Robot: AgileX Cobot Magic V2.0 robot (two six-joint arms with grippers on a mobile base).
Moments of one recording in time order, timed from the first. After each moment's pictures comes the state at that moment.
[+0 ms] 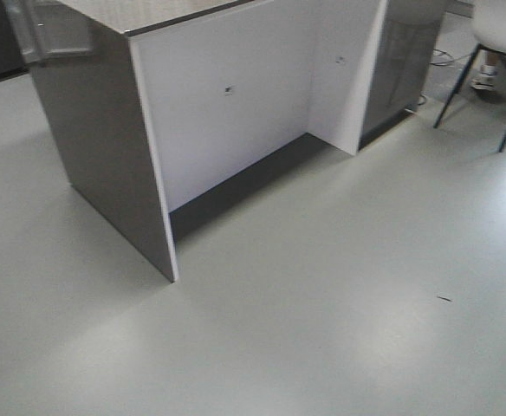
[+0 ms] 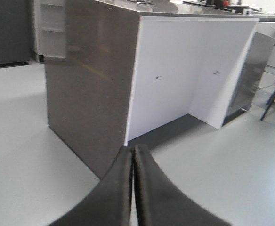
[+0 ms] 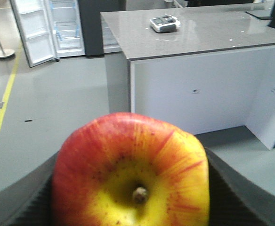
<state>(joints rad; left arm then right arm) -0.01 -0.01 0.02 0.17 0.22 -0.39 0.00 0.99 -1.82 0.48 1.26 -0.28</state>
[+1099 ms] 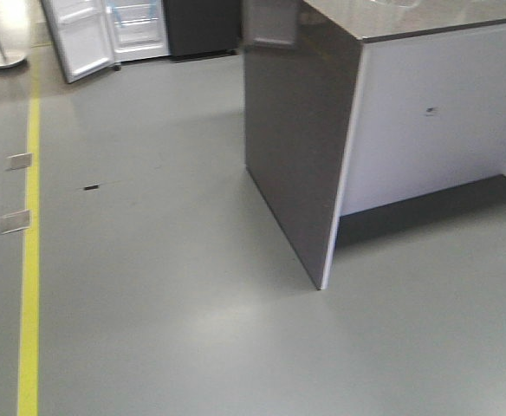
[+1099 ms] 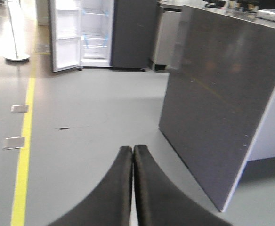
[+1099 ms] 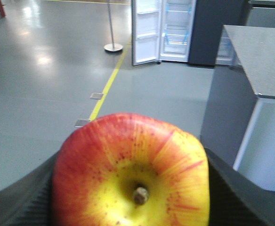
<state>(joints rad) -0.01 -0.01 0.02 0.17 0.22 -0.39 0.00 0.99 -1.82 0.48 1.26 -0.28</state>
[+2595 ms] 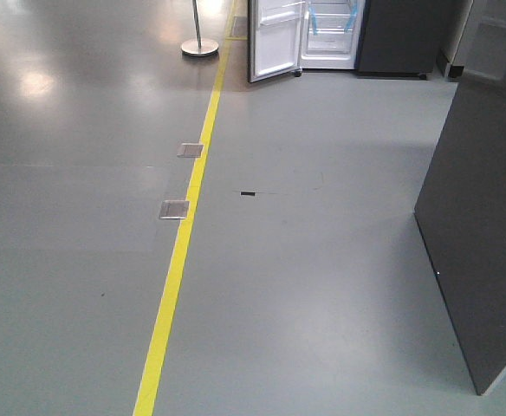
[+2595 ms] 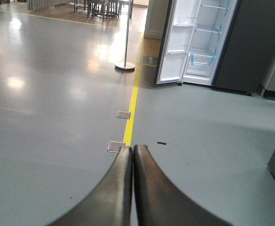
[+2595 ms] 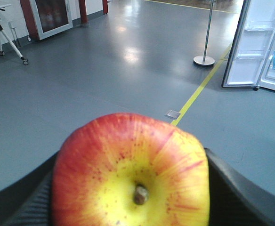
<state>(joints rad) -0.01 -0.01 0.02 0.17 0.22 -0.39 0.00 0.99 -1.82 0.48 1.26 -0.28</state>
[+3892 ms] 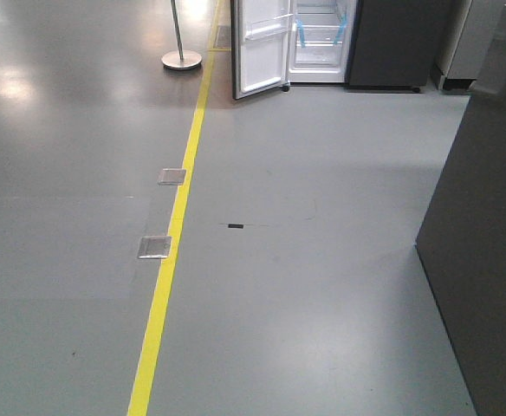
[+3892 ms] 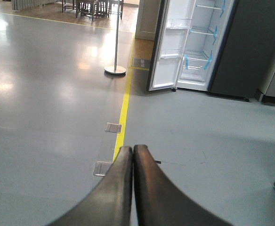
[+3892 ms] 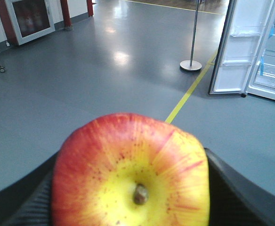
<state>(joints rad) -0.01 -0.01 0.02 0.17 0.22 -0.39 0.00 0.99 -1.82 0.48 1.26 -0.28</state>
